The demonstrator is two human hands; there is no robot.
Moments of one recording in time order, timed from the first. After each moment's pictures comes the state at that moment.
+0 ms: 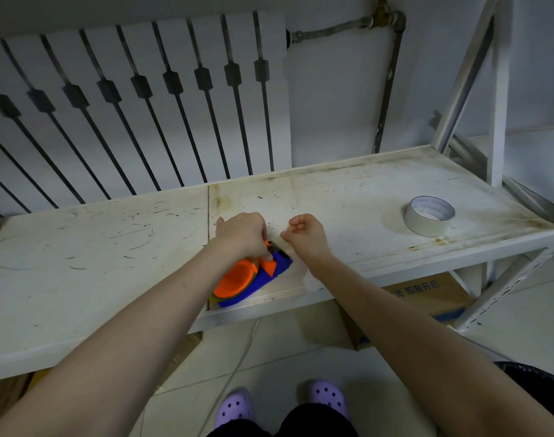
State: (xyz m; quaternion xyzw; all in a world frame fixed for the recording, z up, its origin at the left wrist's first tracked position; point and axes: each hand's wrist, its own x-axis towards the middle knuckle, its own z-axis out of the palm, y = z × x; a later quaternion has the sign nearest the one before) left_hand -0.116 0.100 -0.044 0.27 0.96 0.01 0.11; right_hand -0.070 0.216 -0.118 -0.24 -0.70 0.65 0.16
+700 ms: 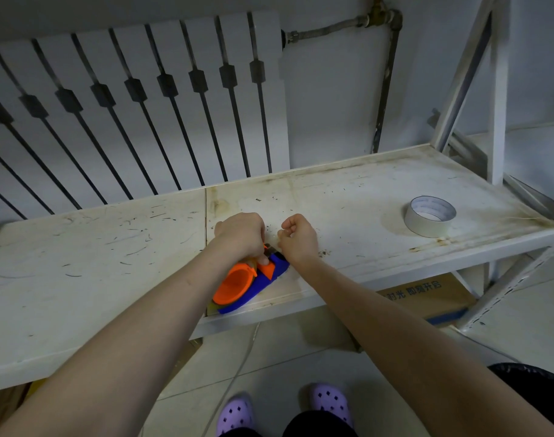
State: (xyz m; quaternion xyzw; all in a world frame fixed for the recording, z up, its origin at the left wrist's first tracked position) left_hand -0.120 0.108 -0.039 0.24 0.96 -0.01 0.14; right_hand -0.088 0.208 -0.128 -0.26 -0.78 0.53 0.20
